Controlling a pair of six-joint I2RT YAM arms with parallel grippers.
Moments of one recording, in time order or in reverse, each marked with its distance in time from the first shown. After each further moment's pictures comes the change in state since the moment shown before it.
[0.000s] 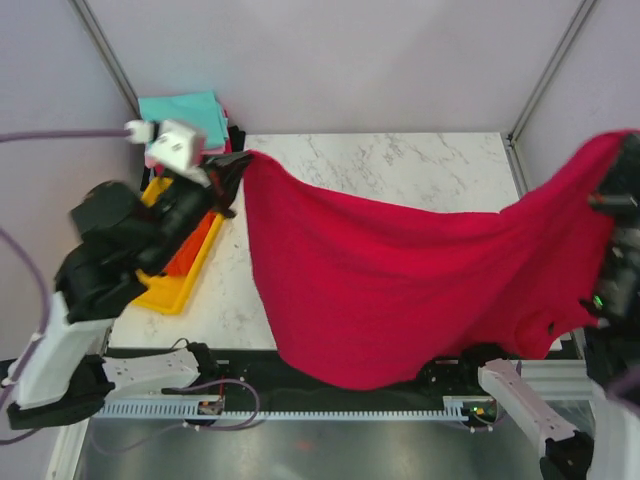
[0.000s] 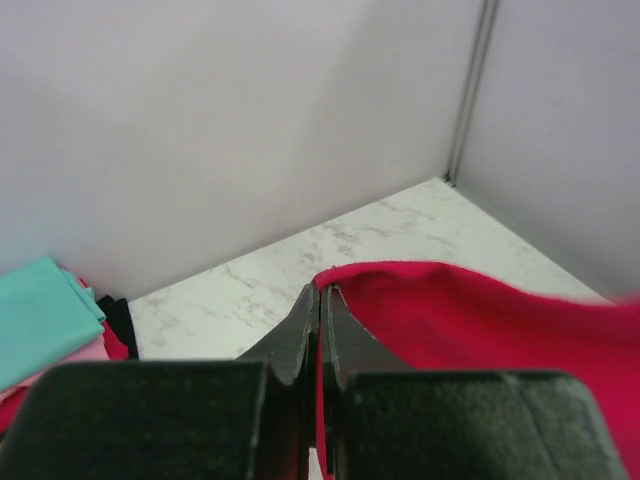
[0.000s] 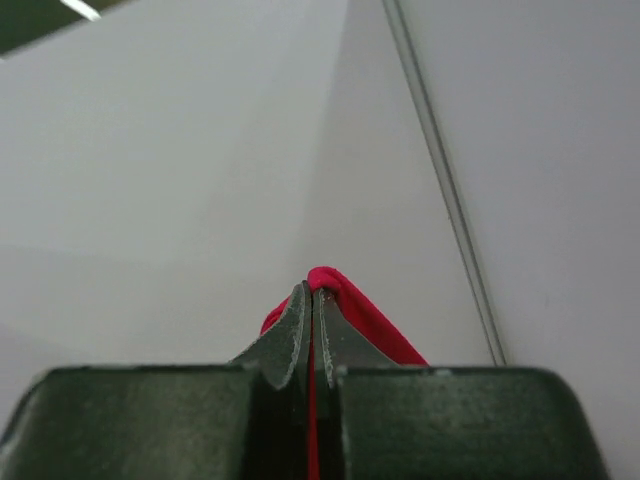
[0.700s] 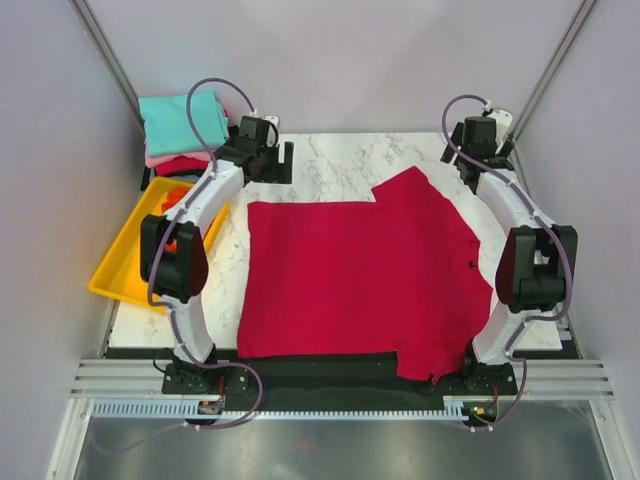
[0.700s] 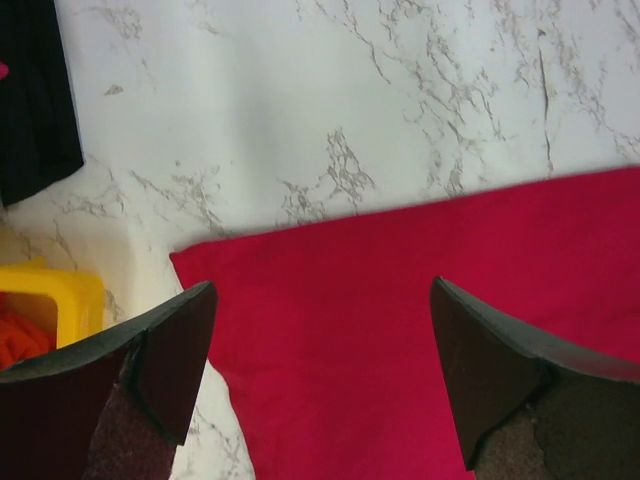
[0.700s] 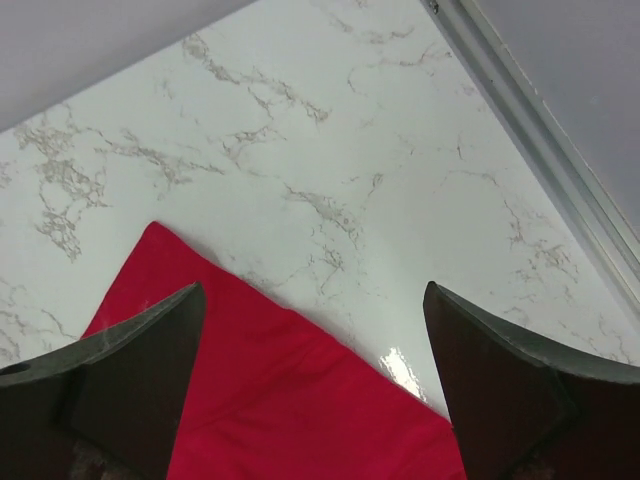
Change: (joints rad) left arm 0.706 0.983 0.014 0.019 0.423 -0.204; right arm -0.219 1.153 -0.092 0.009 -0.093 0.177
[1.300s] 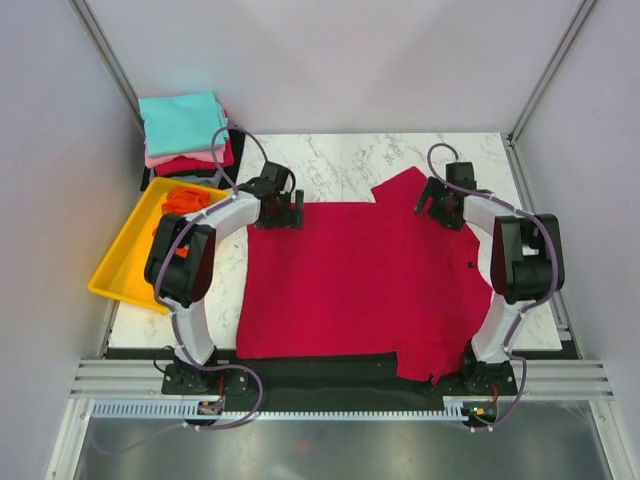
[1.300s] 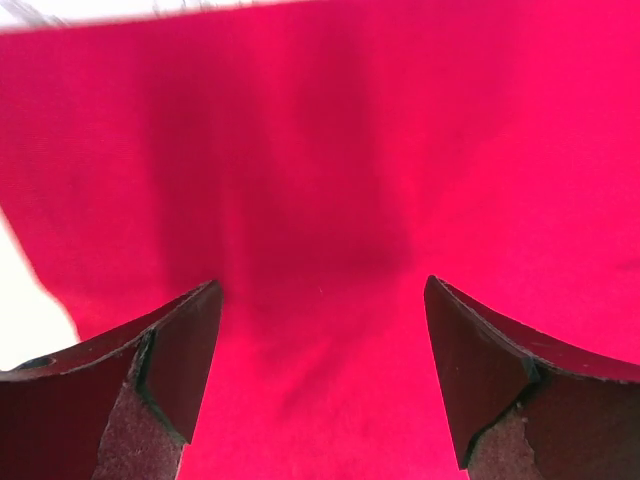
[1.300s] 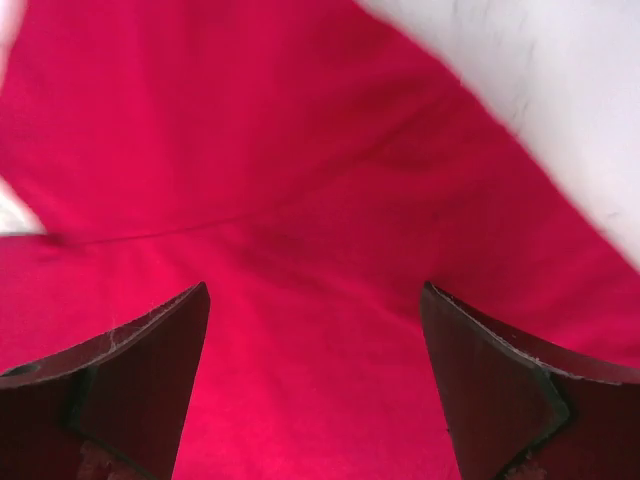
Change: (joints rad) left arm -0.103 -0.089 -0.391 0.111 -0.021 -0.166; right arm 0.002 0.002 -0.302 0.016 -0.419 0.142
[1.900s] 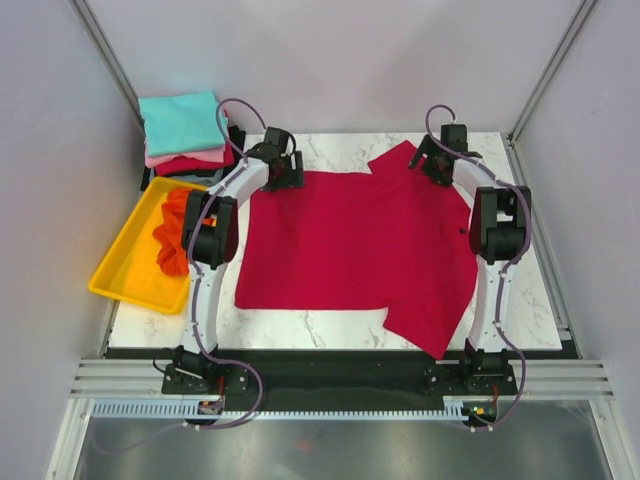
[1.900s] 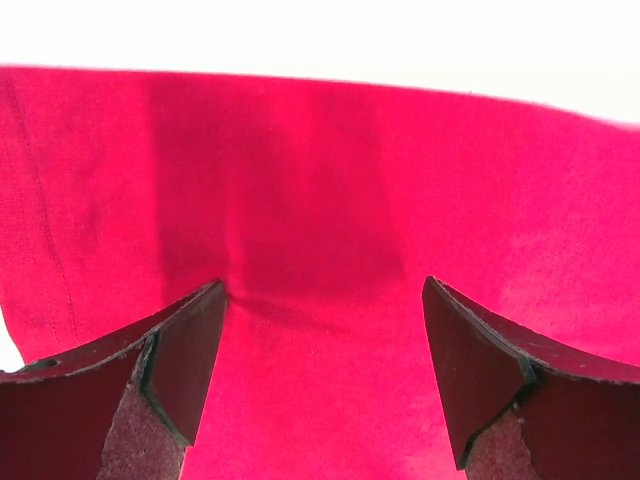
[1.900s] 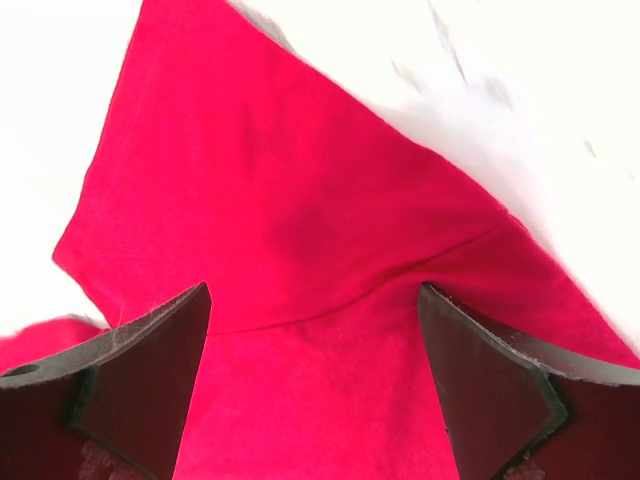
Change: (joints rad) left arm 0.092 0.461 0.576 -0.067 -0.014 -0.034; right arm -0.015 0.468 0.598 -0.056 -0.031 0.051
